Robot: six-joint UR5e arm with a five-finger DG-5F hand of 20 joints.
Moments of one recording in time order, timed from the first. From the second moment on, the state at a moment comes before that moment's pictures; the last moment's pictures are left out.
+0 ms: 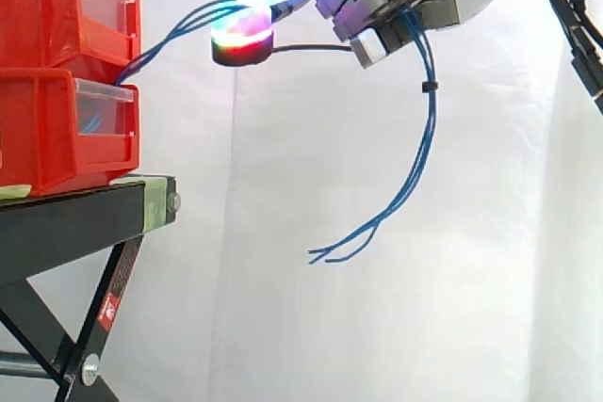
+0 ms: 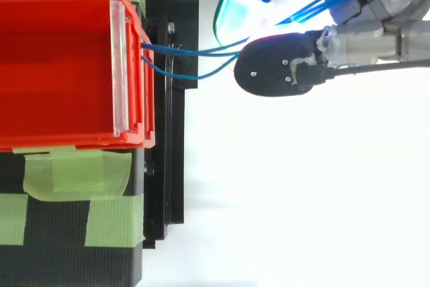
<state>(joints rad) 0.27 -1.86 -1.49 -3.01 -0.81 -0.36</state>
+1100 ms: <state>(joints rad) 0.27 -1.86 -1.49 -2.99 -0.81 -0.33</state>
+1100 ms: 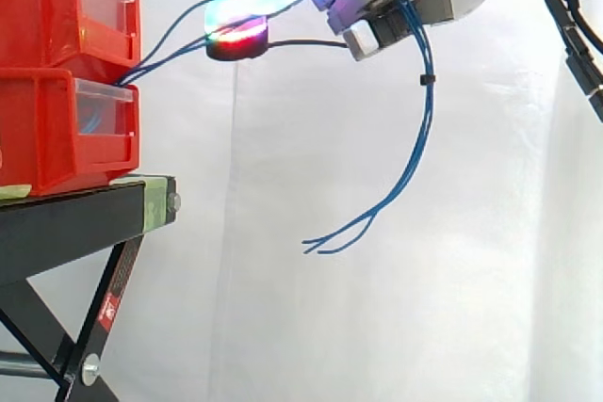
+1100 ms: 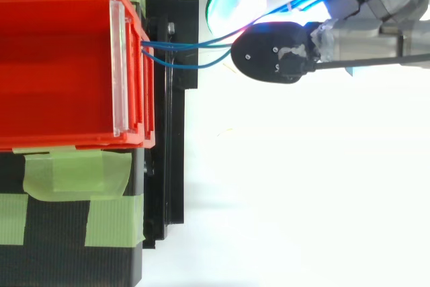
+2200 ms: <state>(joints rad) 0.28 -1.86 -1.49 -2.98 -0.78 0.15</state>
